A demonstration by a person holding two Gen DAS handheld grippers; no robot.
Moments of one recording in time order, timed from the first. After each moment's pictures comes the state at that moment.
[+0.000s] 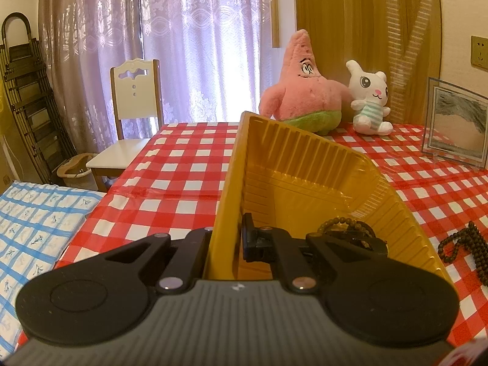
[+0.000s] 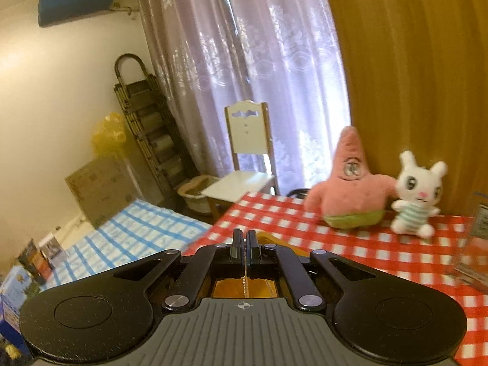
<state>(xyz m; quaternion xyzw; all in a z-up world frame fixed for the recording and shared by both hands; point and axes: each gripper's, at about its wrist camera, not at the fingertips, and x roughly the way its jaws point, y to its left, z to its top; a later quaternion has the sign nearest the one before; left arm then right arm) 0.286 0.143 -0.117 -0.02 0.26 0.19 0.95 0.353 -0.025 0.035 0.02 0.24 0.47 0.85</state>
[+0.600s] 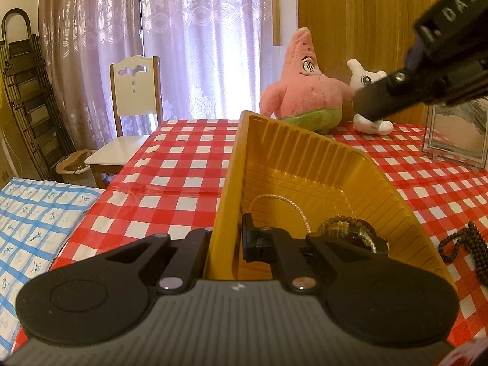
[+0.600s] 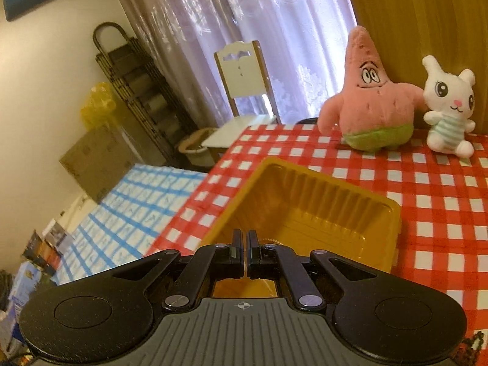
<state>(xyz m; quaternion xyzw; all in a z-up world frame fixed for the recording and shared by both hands) 0.284 0.147 -0.120 -0.03 0.26 0.19 0.95 0.381 0.018 -0.058 0.02 0.36 0.45 0.82</state>
